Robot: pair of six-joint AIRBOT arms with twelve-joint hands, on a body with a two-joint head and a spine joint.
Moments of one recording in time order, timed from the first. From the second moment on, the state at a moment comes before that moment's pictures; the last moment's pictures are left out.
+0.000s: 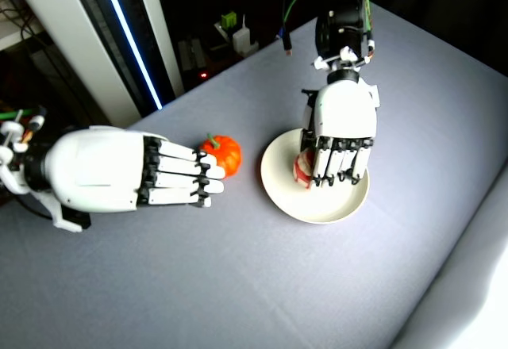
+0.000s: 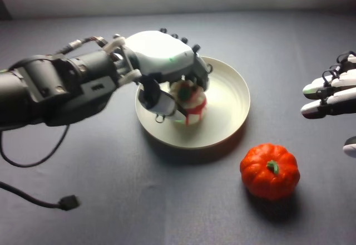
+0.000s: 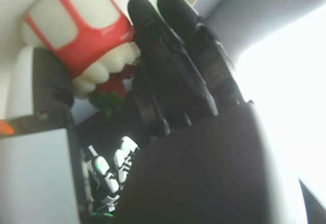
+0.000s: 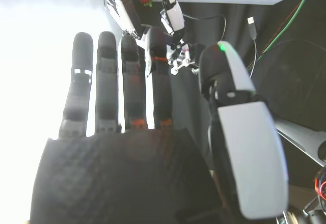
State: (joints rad) left arm 0.41 -1.35 1.50 0.38 -0.39 0.58; right arm -0.90 -0.85 1.15 -0.36 1.01 -0.42
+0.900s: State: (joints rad) left arm 0.78 -0.87 1.11 -0.04 -0.72 0.90; right arm -0.90 -0.84 1.15 -0.36 1.01 -0.40
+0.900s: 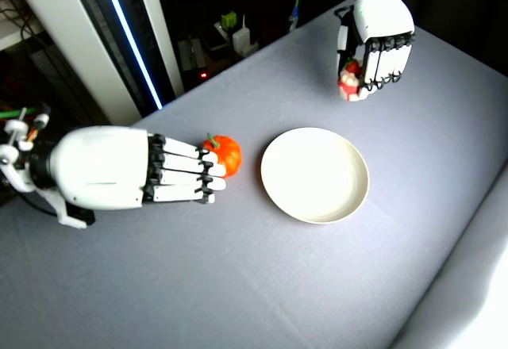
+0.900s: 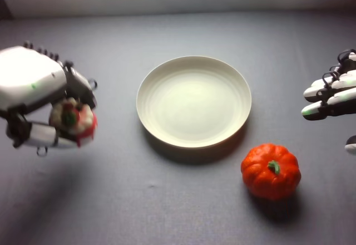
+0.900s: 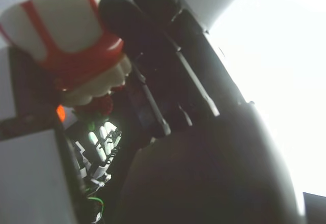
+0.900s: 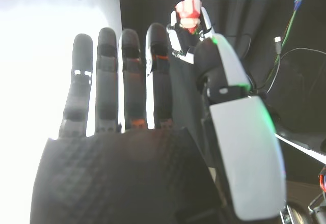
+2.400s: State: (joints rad) left arm 1.09 -0.77 0.95 -0.23 -1.21 0.84; right arm -0.66 -0.99 1.20 -0.80 0.78 -0.29
